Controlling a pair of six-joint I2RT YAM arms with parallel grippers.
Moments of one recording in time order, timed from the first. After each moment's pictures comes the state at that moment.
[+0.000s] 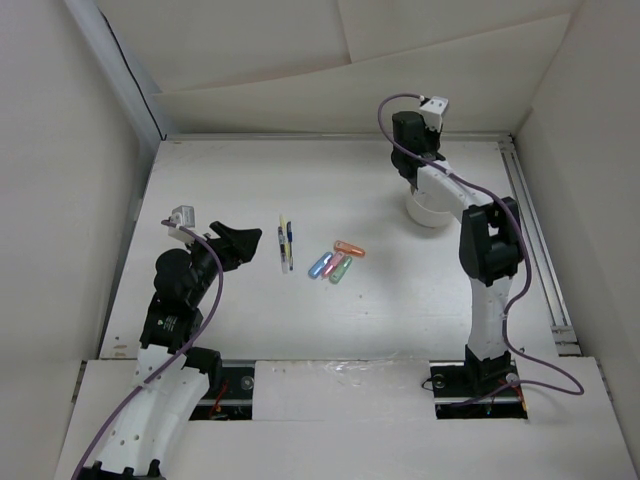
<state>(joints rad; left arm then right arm) -0.19 0.51 0.50 -0.12 0.18 -0.71 0.32 2.11 1.75 -0.06 0.98 0.18</state>
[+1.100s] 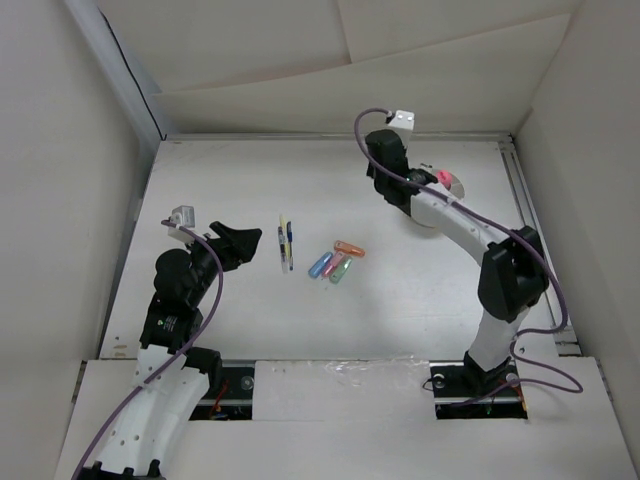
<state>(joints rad) -0.19 0.51 0.50 -0.12 0.18 -0.71 0.52 1.83 1.57 -0.18 0.70 0.39</state>
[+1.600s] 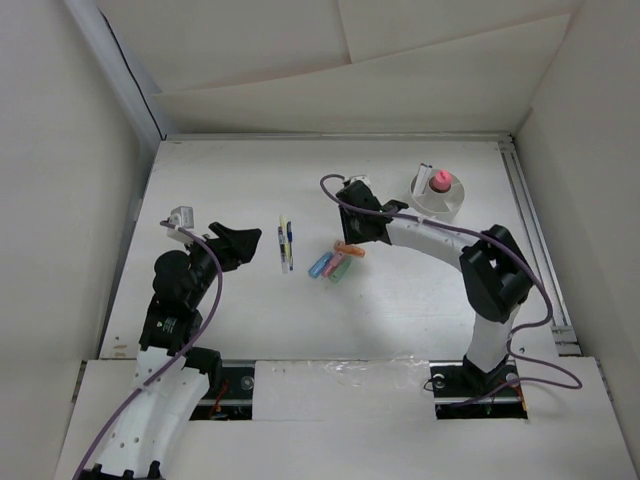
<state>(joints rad) -0.19 0.49 0.50 -0.12 0.18 -0.71 0.70 1.83 1.33 -0.43 0.30 0.40</state>
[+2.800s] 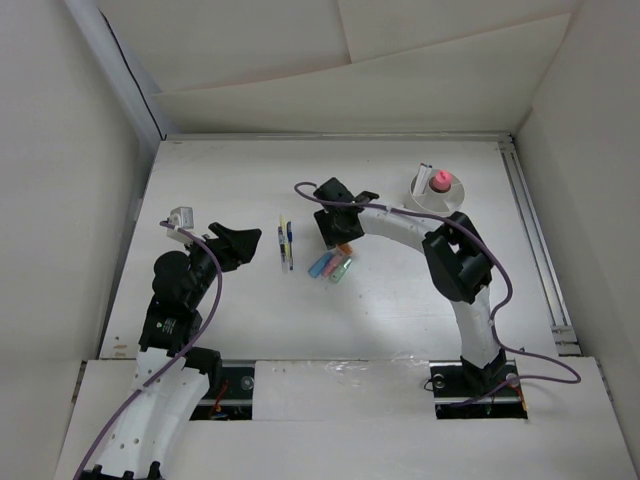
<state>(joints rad) -0.19 0.49 0.50 -0.12 0.18 -0.71 0.73 2.11 1.61 -0.59 0.20 0.27</state>
